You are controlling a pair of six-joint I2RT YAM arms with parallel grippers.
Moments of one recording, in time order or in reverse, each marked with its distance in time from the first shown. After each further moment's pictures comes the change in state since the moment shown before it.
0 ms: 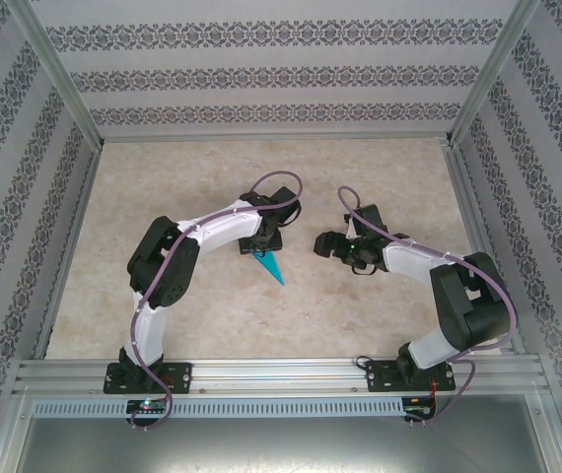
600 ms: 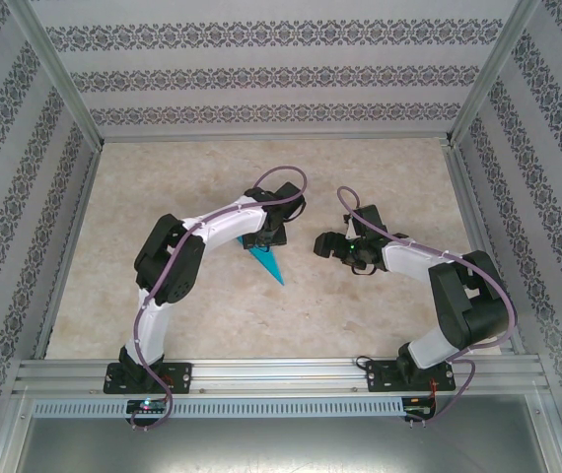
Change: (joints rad) left arm 0.001 0.057 0.087 -0.021 -0.021 0.004; right arm 0.000 0.009 0.002 0.000 0.000 0.000
